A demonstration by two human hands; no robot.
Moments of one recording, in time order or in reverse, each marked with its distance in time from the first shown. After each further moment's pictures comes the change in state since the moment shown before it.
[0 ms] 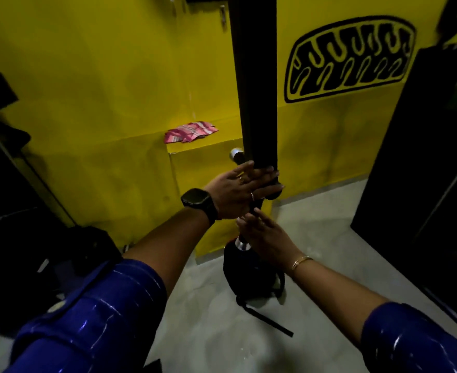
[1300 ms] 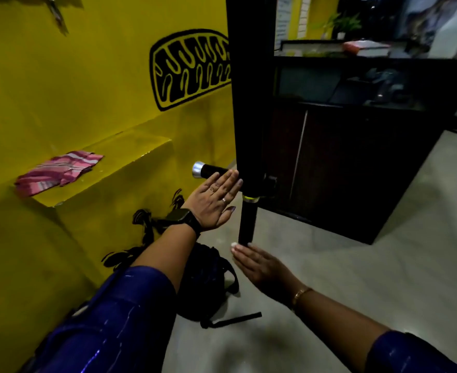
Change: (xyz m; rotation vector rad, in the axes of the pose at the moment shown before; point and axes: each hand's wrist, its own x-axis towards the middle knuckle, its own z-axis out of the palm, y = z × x) left_hand -0.026 -0.026 0.137 -0.492 0.448 0.073; right_hand 0.011 -0.103 0.003 -0.333 -0.393 0.367
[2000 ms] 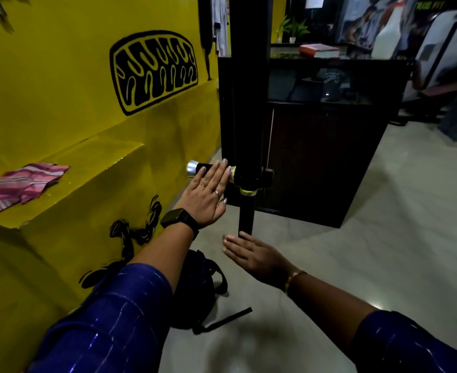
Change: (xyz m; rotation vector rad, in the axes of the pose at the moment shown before) left_hand -0.007 -0.007 0.009 -0.039 0.018 -0.101; right_hand 0.025 -0.010 -0.017 0.053 -0.114 0.062
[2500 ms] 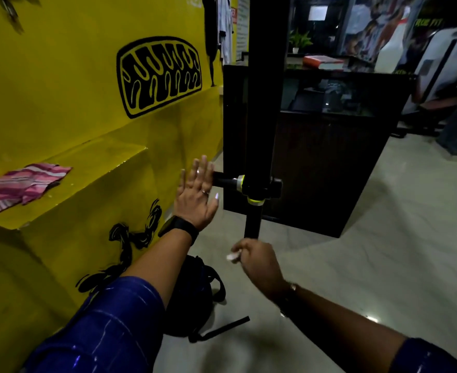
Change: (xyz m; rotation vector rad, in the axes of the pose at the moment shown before) left_hand -0.004 -0.016 -0.004 -0.279 0.108 -0.346; right_hand 0.057 -0.023 -0.063 1.124 0.033 1.150
